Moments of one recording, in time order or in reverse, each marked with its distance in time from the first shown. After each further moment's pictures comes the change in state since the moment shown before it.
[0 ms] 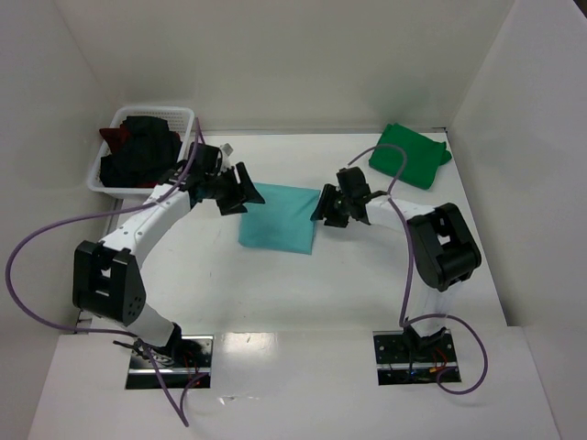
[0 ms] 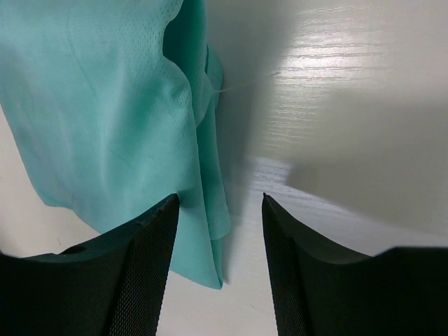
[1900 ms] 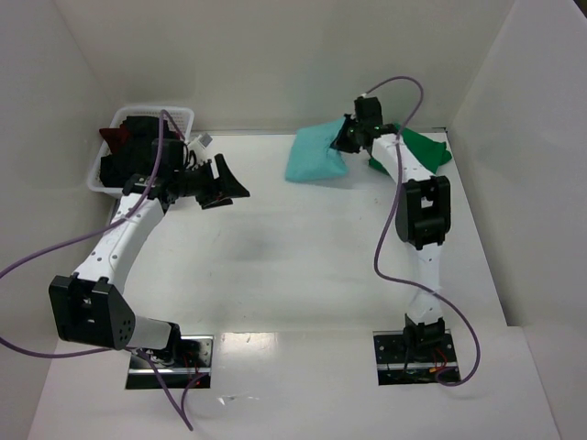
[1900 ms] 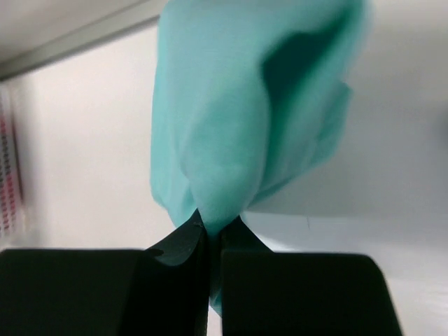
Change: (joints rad) left arm 0.141 -0.182 -0.006 -0.041 0.224 0.142; right arm -0.178 0.443 0.925 -0.306 0.034 -0.120
